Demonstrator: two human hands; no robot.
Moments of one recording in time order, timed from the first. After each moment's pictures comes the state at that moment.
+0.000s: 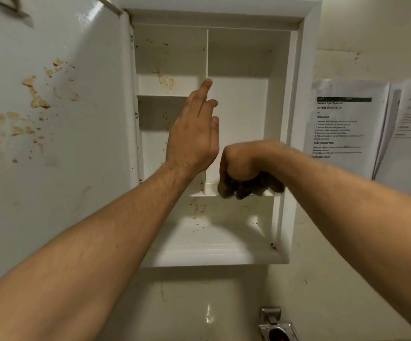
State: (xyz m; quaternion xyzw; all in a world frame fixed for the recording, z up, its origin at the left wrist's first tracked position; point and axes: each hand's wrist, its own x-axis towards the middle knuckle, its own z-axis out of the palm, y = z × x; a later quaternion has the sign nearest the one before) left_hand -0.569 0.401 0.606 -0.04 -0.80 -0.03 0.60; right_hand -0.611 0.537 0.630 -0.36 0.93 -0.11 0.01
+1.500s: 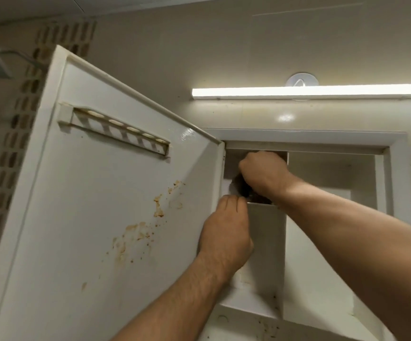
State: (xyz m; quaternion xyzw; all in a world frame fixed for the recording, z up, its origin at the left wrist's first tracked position) left_hand -0.503 0.361 0.630 0.14 -0.83 0.03 0.53; right_hand -0.589 0.414 0.773 -0.41 0.74 0.10 -0.52
